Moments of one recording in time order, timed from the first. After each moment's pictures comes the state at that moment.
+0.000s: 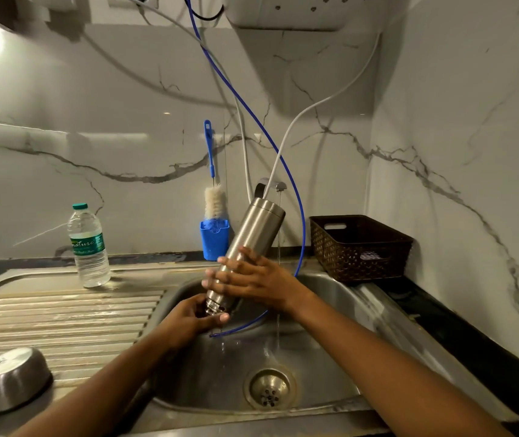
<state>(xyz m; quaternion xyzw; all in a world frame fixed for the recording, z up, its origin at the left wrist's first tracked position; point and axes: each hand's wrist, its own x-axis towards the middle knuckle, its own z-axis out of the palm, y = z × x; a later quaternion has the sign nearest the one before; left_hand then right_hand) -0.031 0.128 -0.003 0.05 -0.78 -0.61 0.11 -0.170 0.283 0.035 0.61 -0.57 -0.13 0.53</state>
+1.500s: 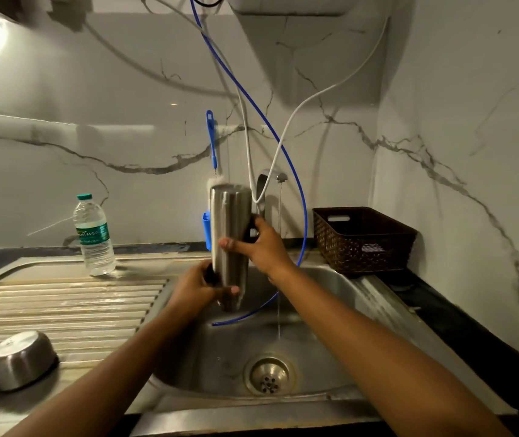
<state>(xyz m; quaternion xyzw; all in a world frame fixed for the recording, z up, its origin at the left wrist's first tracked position) -0.043 0.161 0.026 0.14 -0.86 -0.43 0.24 -0.130 0.279 0.078 0.38 -0.70 0.60 0.02</state>
